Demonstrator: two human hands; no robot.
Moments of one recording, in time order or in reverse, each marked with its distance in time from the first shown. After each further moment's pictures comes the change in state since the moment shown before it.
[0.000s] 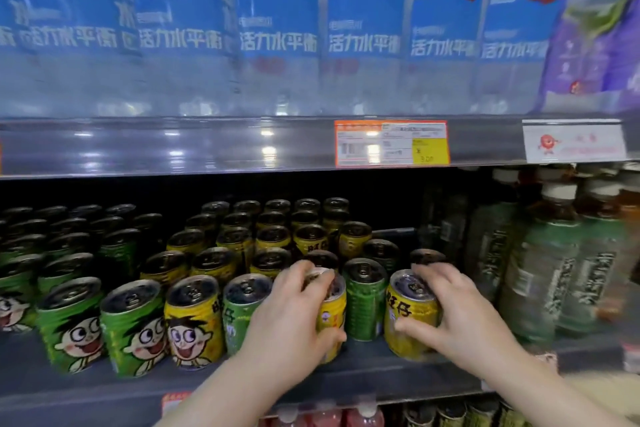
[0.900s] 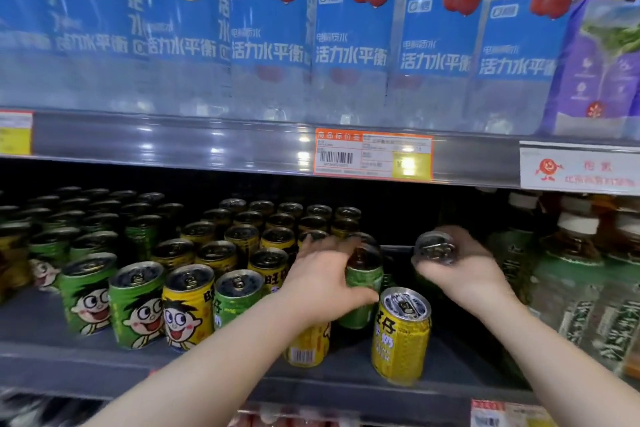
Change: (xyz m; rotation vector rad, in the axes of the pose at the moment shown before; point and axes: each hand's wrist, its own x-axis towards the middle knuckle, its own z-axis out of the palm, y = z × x) left_hand 0.069 0.043 -0.002 -0.038 -0.048 -0.115; right_hand 0.073 0.029 -0.030 0.481 0.189 0.215
